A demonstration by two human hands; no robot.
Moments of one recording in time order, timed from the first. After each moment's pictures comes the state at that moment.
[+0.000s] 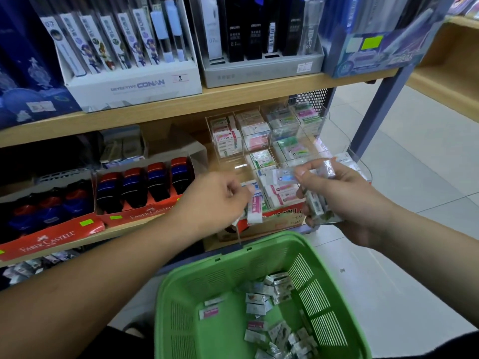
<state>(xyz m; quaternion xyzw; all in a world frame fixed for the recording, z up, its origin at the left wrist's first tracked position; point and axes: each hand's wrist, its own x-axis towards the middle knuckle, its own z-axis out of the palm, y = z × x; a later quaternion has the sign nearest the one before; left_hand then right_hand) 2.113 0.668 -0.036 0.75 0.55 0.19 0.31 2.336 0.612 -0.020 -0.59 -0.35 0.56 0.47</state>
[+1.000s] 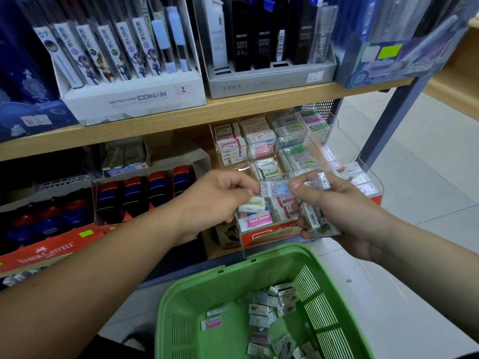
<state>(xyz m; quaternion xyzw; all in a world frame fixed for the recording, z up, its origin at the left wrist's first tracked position) 2.110 0.695 -0.025 0.67 0.49 0.20 0.52 2.329 0.632 -0.031 -0.56 -0.35 0.59 0.46</state>
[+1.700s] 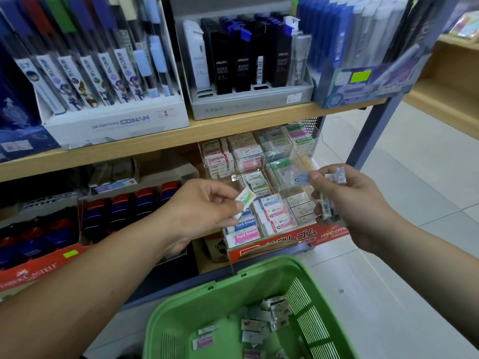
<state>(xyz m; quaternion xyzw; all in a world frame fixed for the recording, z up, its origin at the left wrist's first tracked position) 2.119 0.697 -0.012 0.57 0.53 0.24 0.58 2.367 0.645 -0.023 -0.61 -0.33 0.47 0.55</state>
